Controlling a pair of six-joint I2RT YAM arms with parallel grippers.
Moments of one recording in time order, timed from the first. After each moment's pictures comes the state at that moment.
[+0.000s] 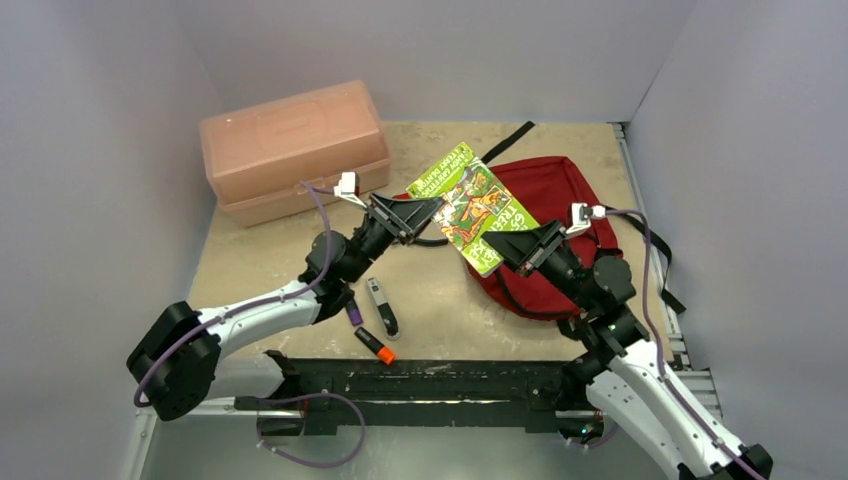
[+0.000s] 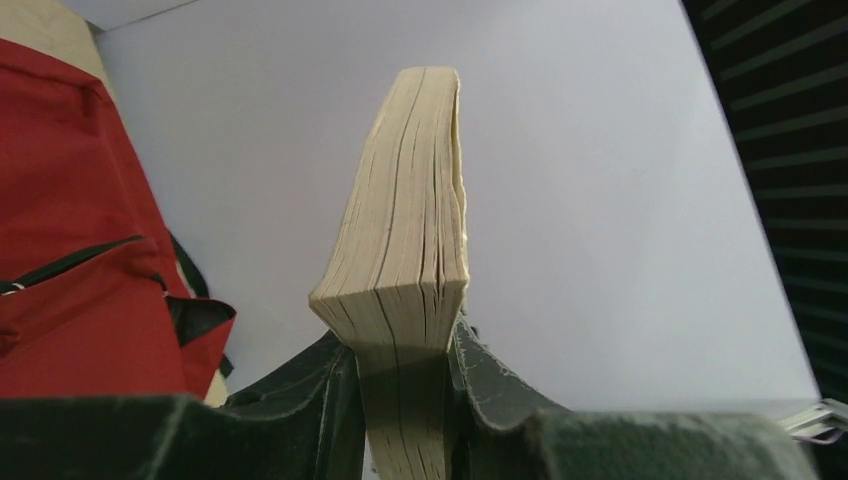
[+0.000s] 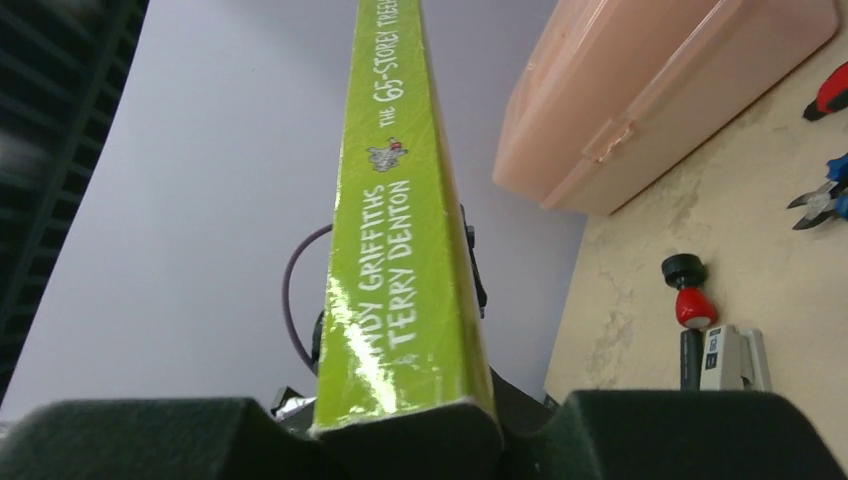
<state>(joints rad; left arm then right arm) -0.79 1.24 0.58 1.01 -0.02 -1.35 0.48 0.58 0.45 0.33 -0.33 1.39</state>
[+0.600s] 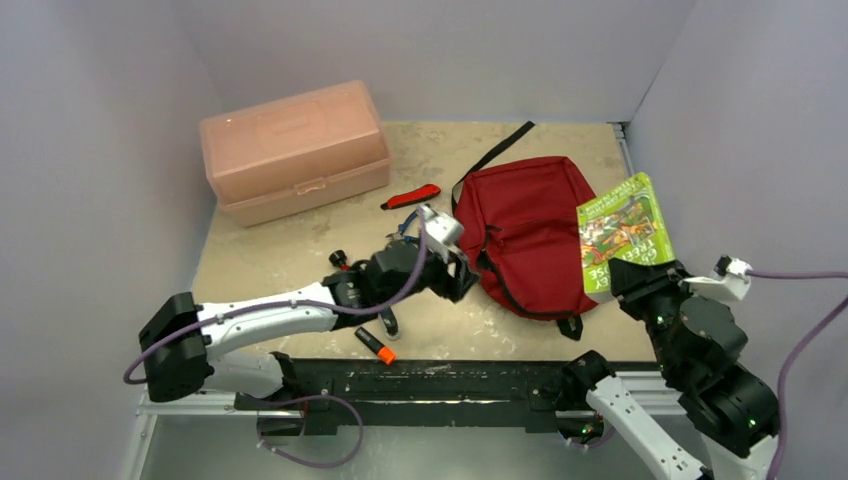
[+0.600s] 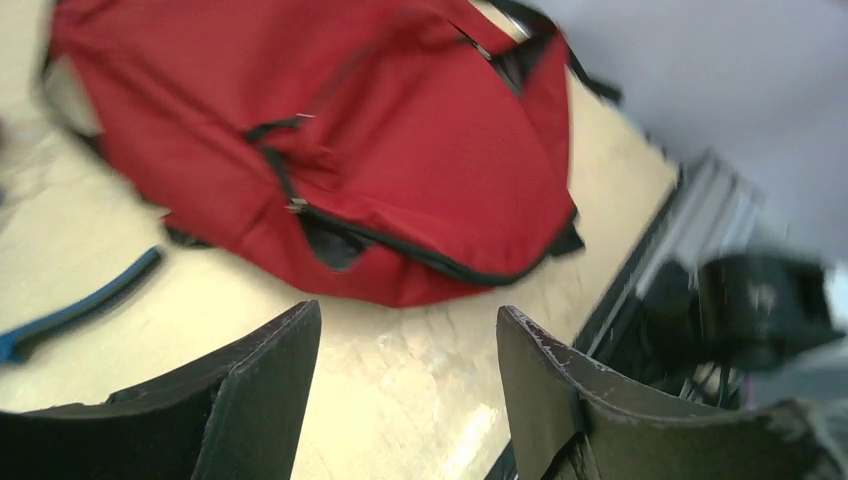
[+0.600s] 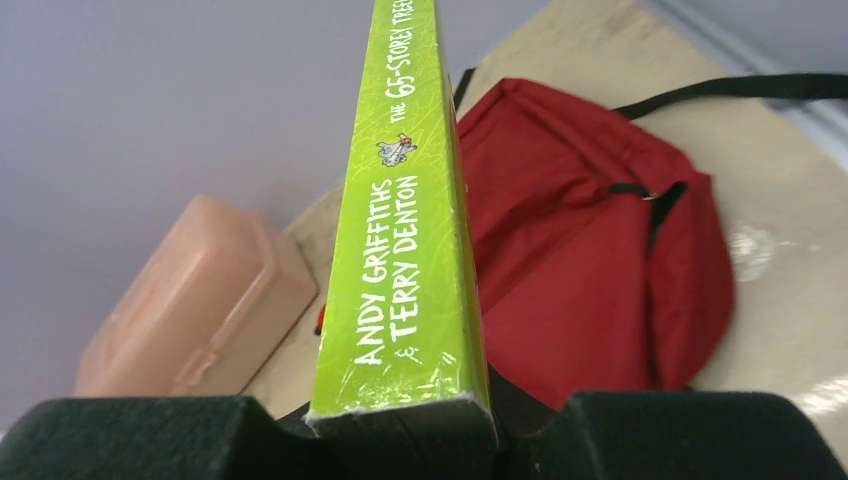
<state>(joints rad) -1.04 1.25 0.85 0.15 -0.15 -0.44 0.48 0.36 1.12 -1.00 0.52 0.86</state>
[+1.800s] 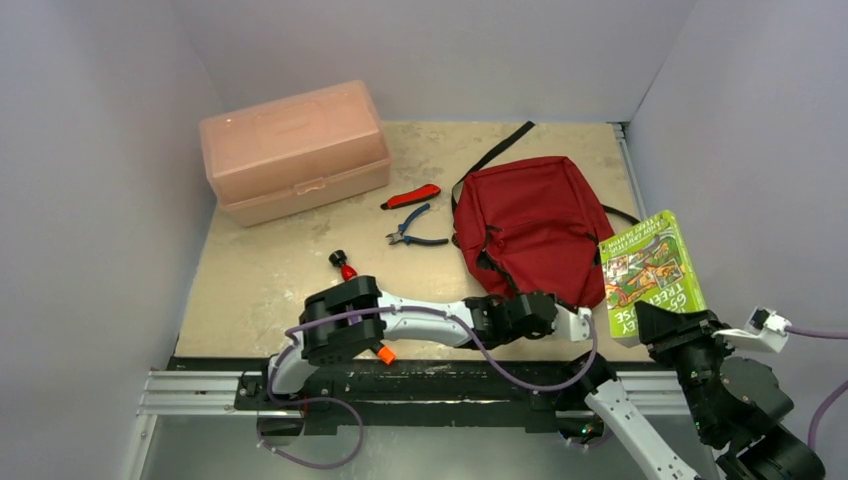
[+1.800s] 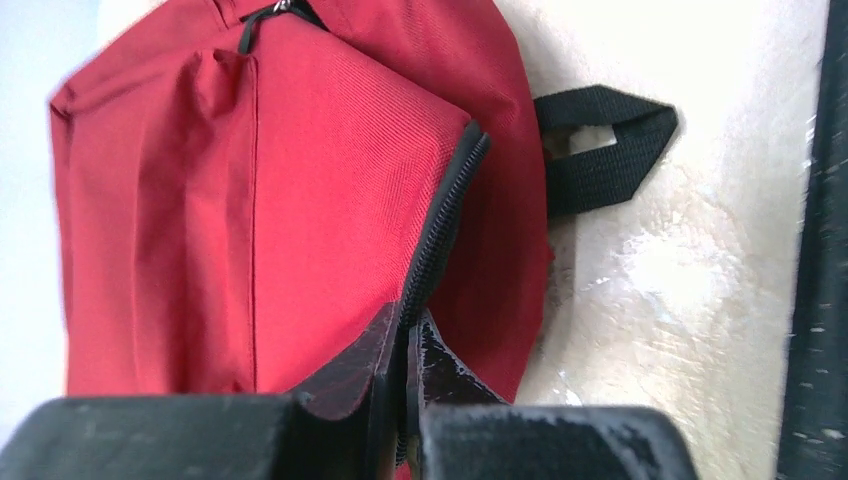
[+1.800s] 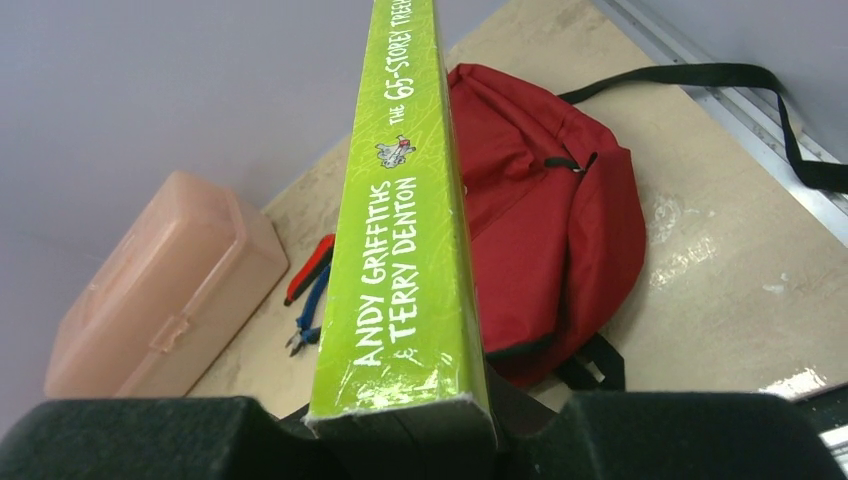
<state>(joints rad) -1.38 2.11 1.46 0.14 -0.33 0.57 0.48 0.19 1.26 -1.33 0.57 0.81</state>
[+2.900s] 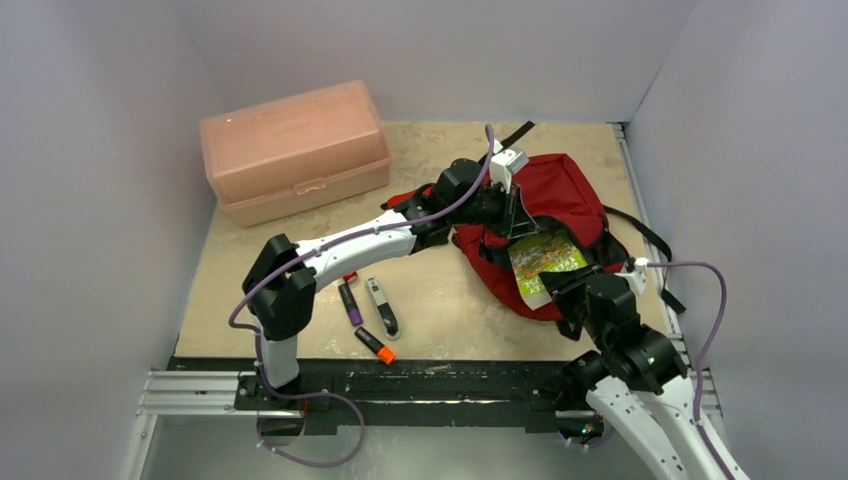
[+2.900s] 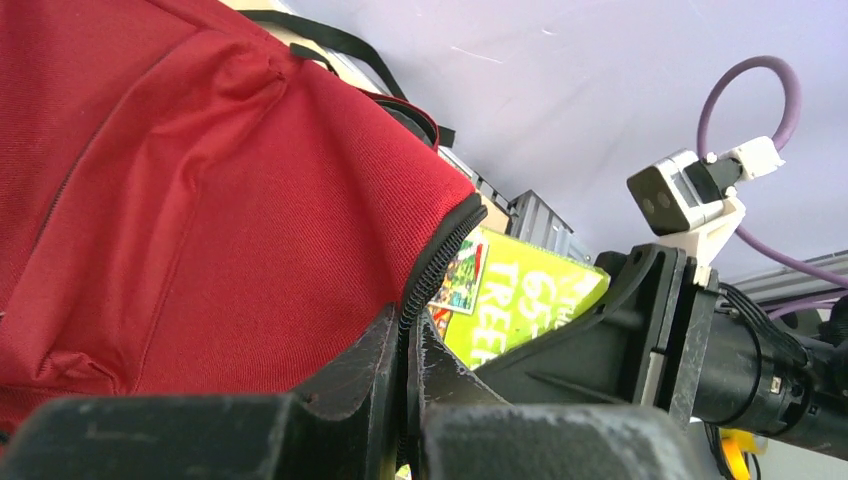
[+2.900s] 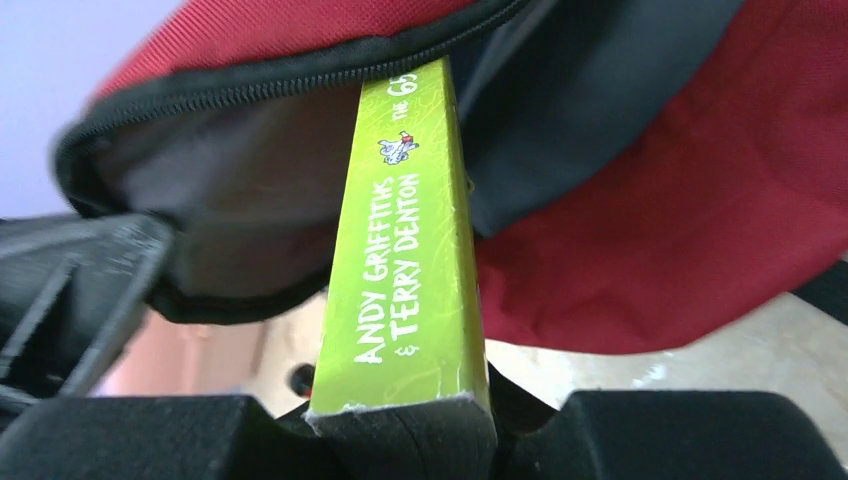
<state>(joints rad) -0.93 1.87 1.56 0.06 0.39 -0.55 0.48 0.37 0.63 -0.85 0.33 1.27</state>
